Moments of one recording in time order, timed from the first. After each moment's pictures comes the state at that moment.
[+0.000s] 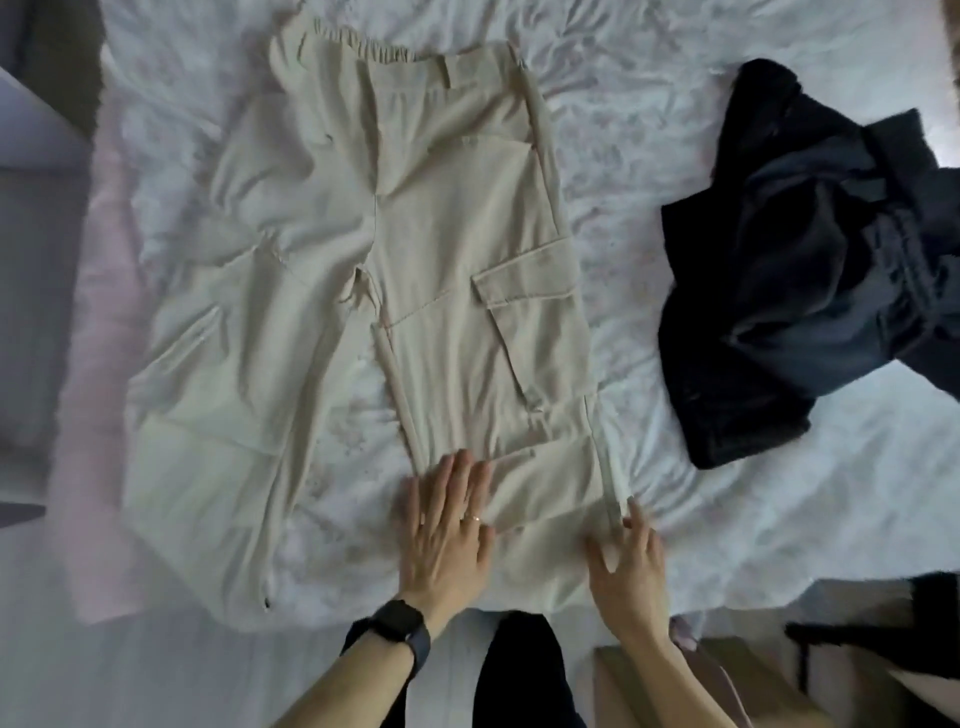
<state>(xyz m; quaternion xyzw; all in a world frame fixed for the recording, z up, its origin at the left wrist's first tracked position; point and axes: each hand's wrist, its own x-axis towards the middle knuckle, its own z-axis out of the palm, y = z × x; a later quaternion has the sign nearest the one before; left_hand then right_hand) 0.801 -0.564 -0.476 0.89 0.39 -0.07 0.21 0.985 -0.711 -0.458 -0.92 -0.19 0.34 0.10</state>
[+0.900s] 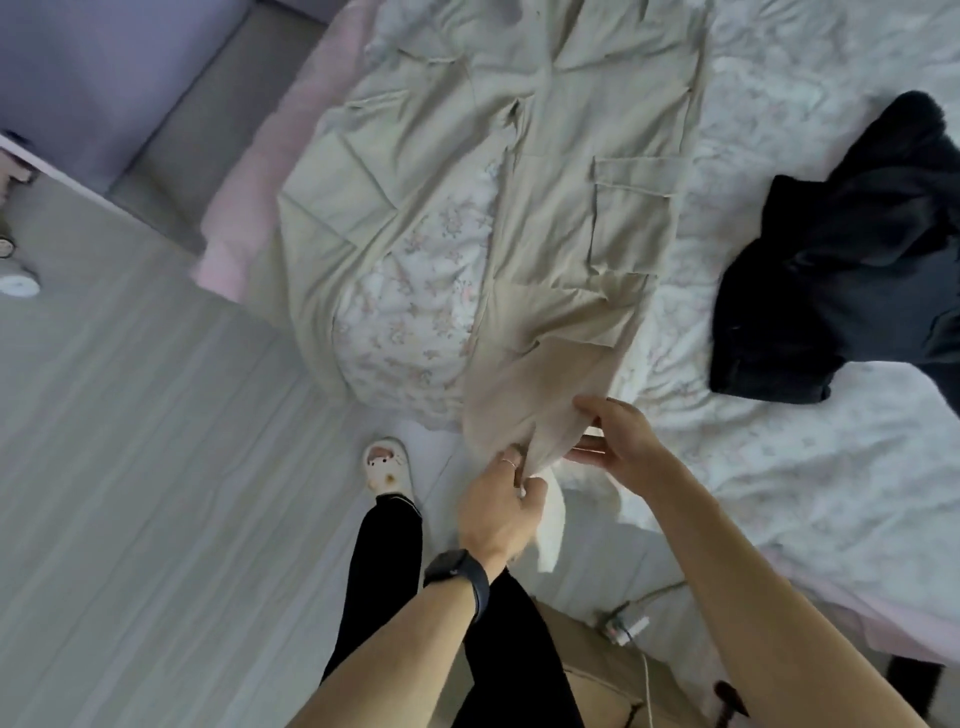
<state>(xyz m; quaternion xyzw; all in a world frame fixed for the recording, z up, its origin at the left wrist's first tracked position) 0.824 -0.808 -0.398 0.54 0.69 0.06 0.49 0.995 -0.731 -0.392 -0.71 -0.08 0.66 0.24</state>
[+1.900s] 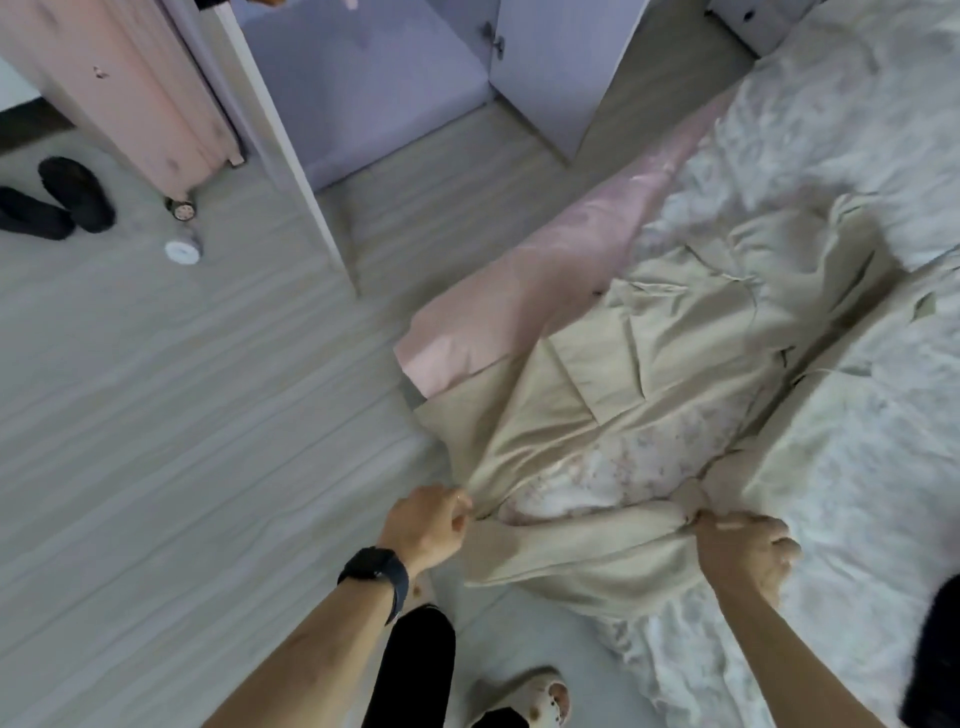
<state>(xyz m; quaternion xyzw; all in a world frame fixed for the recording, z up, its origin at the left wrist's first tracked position) 0.470 -0.656 -0.463 0.56 0.69 -0.03 0.46 0.814 -0.572 -0.431 -0.92 -0.35 0.18 0.04</state>
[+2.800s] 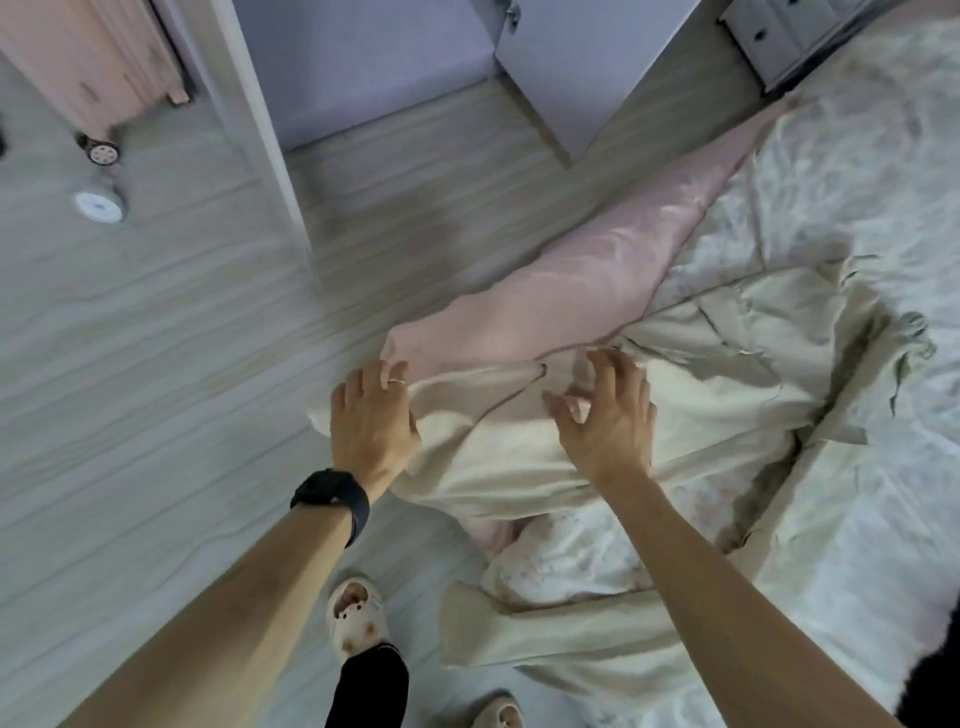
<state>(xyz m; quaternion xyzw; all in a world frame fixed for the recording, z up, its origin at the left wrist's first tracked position) 0.370 -0.509 -0.509 0.52 0.82 0.10 0.22 0.600 -0.413 -0.450 -0.64 -0.76 0.11 0.02</state>
